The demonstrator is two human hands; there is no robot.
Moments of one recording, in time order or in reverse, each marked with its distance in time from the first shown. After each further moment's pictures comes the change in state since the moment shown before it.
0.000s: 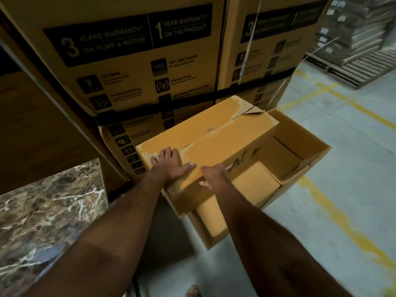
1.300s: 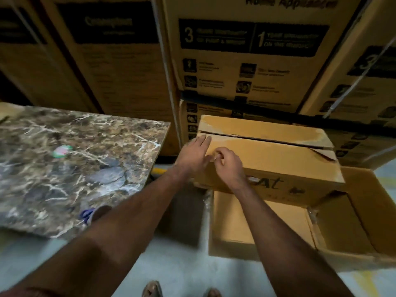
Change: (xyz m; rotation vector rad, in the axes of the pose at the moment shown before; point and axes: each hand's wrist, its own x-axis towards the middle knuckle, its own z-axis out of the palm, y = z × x) left_hand -0.083 0.069 -0.016 -0.064 0.483 -0.153; right_hand -0.011 -0.043 -0.031 -0.905 -0.353 -1.060
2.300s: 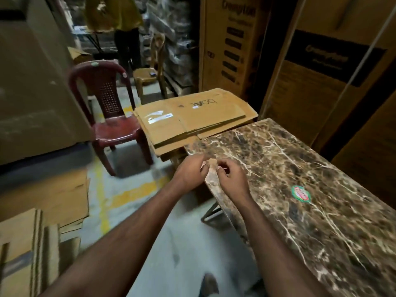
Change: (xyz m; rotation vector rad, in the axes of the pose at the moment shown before) left_hand -0.559 -0.595 -0.198 -0.171 0.495 -0.909; right_hand -0.187 -0.621 0.518 0.379 -0.716 -0.585
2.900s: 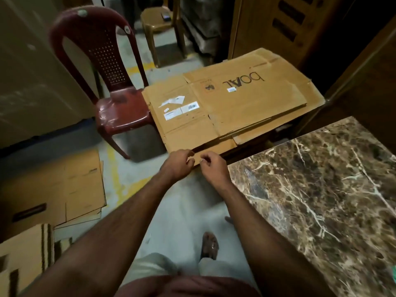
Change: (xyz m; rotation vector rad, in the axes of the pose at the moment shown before) left_hand 0.203 -0.319 -0.011 0.045 -0.263 -0.430; right_hand 0.287 0.011 0.270 -0.037 -0.368 0.218
